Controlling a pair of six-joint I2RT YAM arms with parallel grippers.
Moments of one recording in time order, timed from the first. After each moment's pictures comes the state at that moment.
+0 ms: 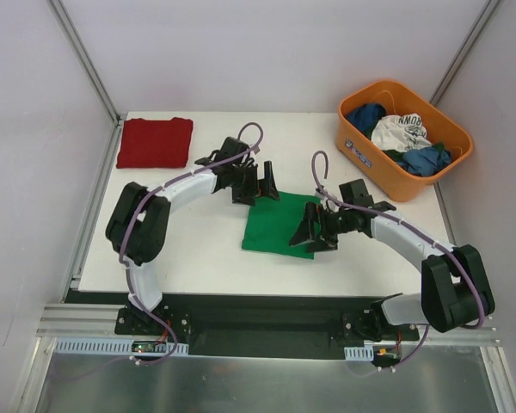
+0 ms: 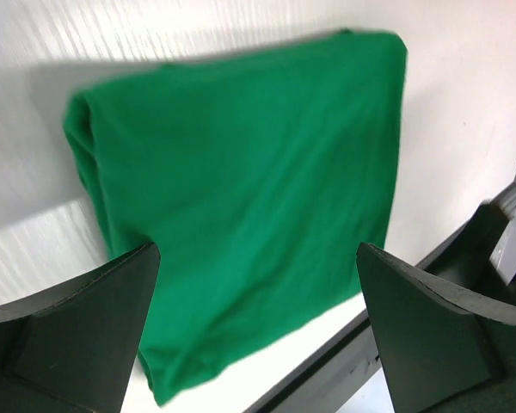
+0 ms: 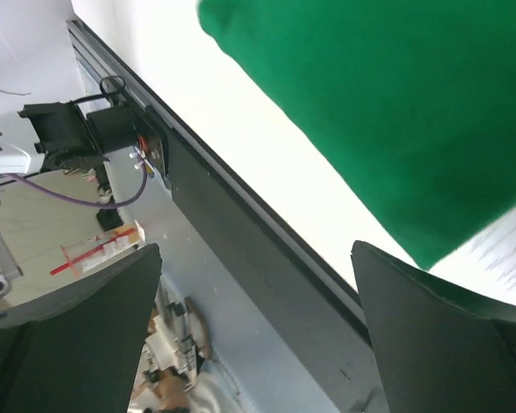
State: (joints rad) left arm -0.54 1.82 1.29 -0.36 0.43 -0.61; right arm 0.37 1.36 0.78 -0.47 -0.81 0.45
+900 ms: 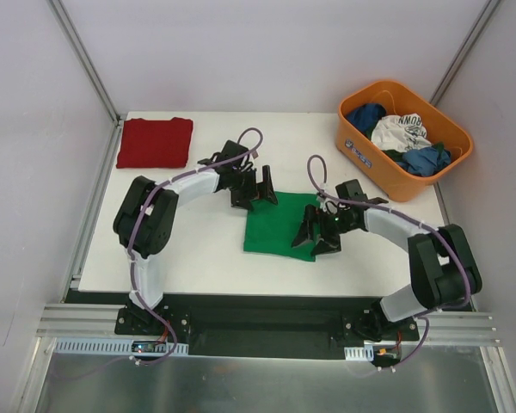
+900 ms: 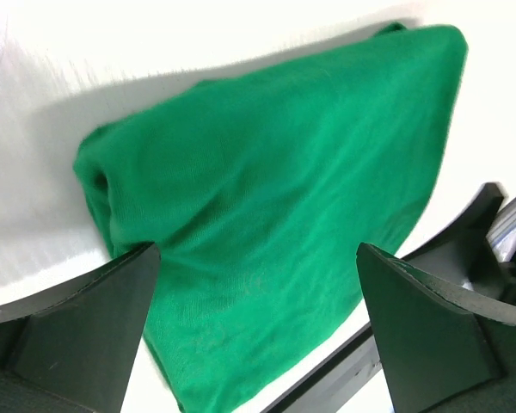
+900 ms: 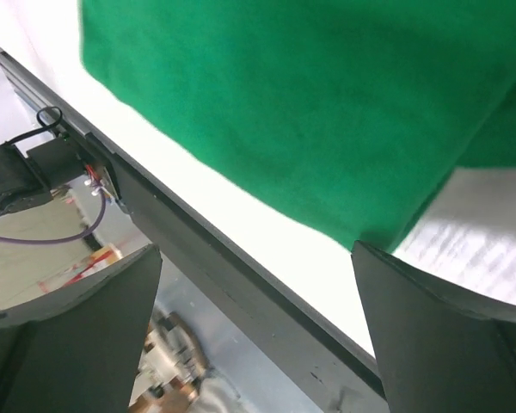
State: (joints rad) left arm -0.50 1.96 1.34 -0.36 0.46 -0.62; right arm 0.35 1.53 0.76 -0.47 -0.72 0.43
